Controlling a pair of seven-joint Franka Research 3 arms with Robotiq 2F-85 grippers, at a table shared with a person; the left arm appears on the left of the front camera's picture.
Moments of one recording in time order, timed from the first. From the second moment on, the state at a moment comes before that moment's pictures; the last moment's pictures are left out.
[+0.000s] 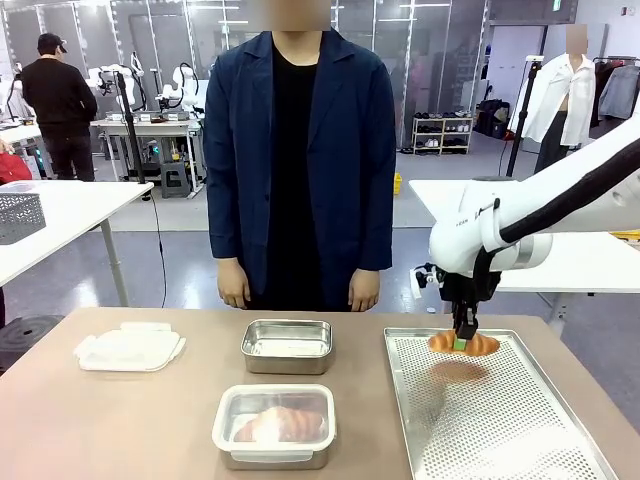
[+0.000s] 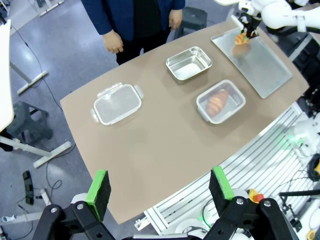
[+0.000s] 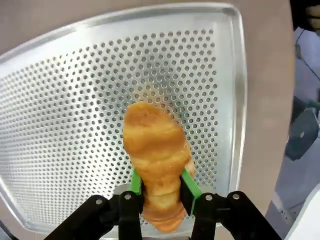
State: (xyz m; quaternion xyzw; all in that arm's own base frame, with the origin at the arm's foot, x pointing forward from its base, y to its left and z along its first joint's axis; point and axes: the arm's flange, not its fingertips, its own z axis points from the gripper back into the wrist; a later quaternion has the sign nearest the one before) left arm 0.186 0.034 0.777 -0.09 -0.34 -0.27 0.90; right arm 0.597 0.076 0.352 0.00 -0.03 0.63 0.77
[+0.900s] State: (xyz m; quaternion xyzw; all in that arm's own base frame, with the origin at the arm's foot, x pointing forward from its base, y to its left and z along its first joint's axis) left arm 0.186 0.034 0.777 -0.09 -0.34 -0.27 0.90; right arm 0.561 0.307 0.481 -0.02 -0.07 0.65 0.76
